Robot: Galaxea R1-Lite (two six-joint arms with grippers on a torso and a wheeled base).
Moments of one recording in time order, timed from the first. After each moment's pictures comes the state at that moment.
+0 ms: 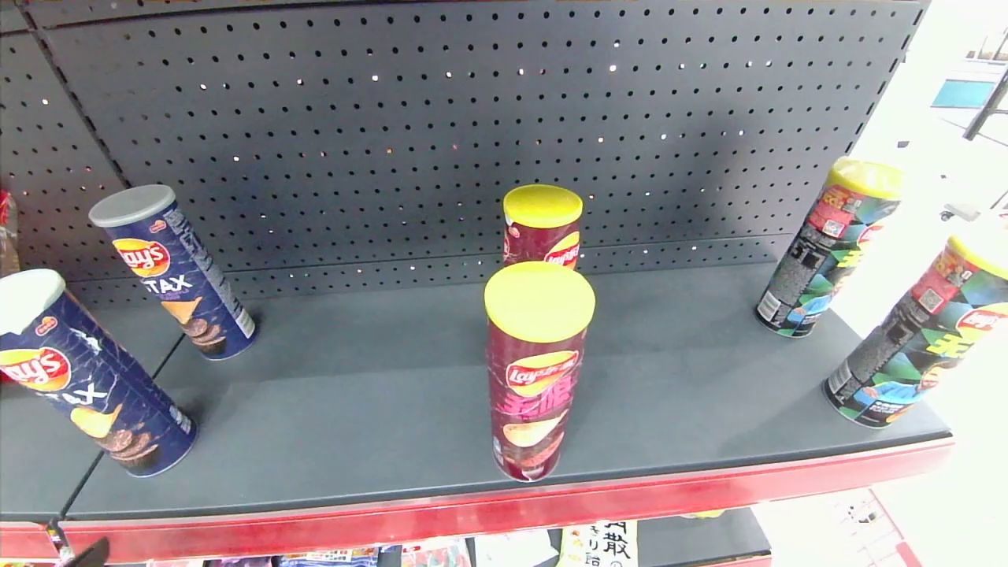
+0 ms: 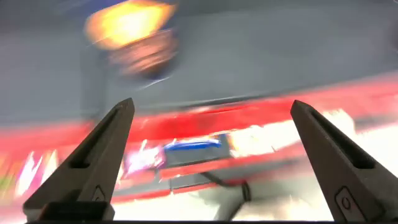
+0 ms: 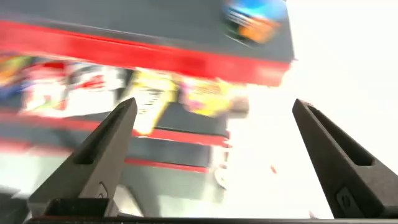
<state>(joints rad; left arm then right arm) 0.00 0.50 -0.32 0.16 -0.01 -0.06 0.28 0.37 -0.44 0.41 -0.22 -0.10</state>
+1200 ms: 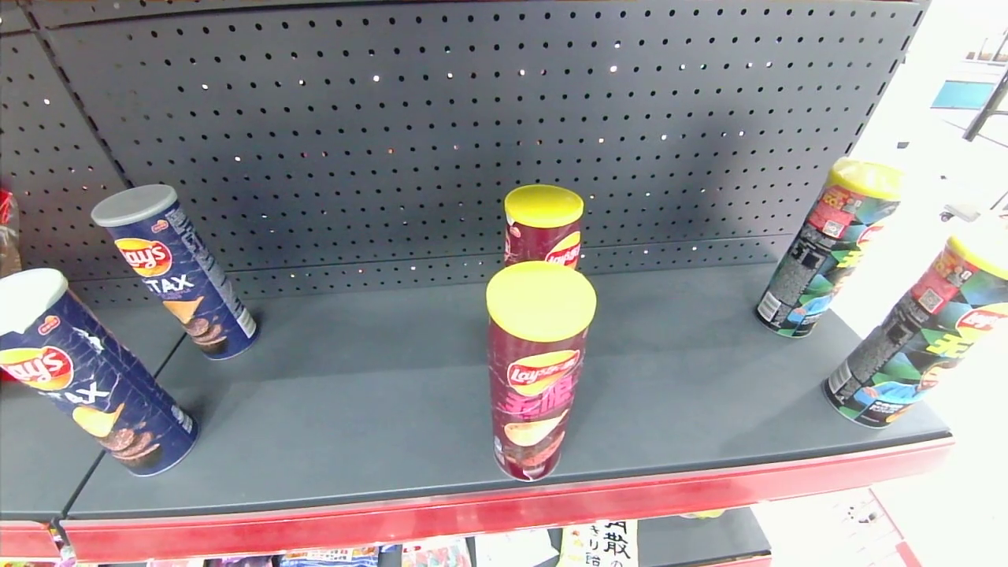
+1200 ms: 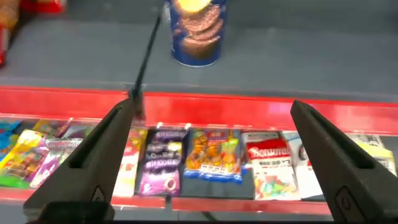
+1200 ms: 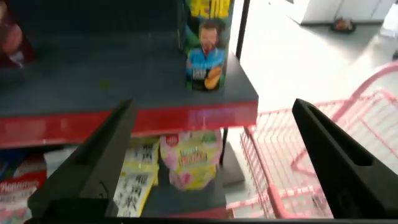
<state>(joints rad) 0.09 0.09 -0.01 0.00 0.01 -0.05 0.00 0.00 -0.09 -0.03 -0.07 -0.06</state>
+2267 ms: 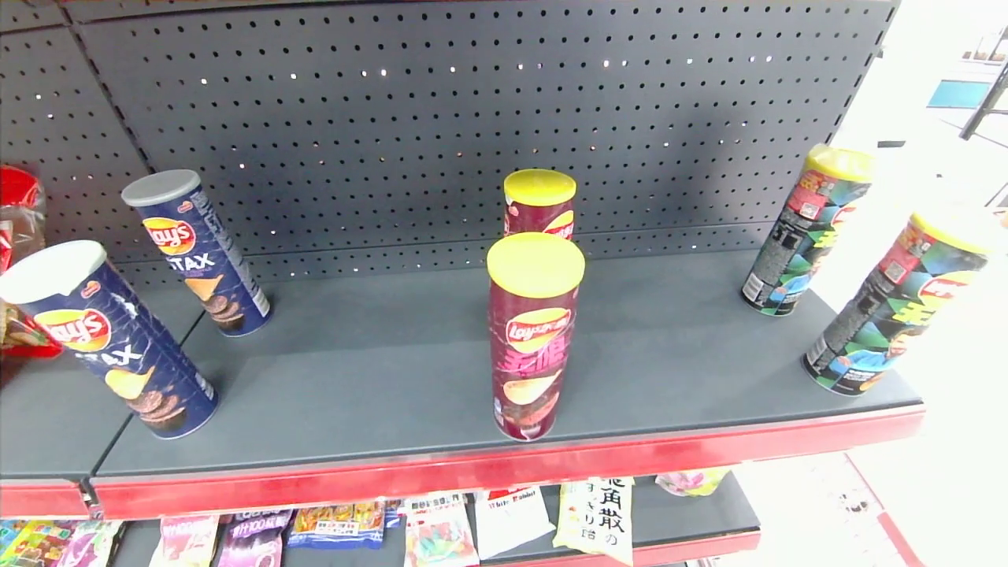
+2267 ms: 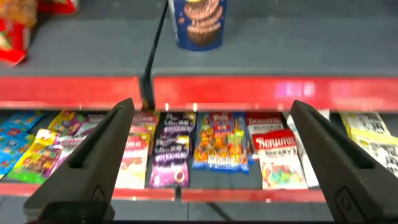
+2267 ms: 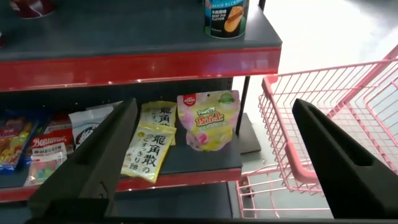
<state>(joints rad) 0.09 0.08 0.00 0.00 0.01 0.00 0.00 0.00 0.00 0.00 -0.01 -0.01</state>
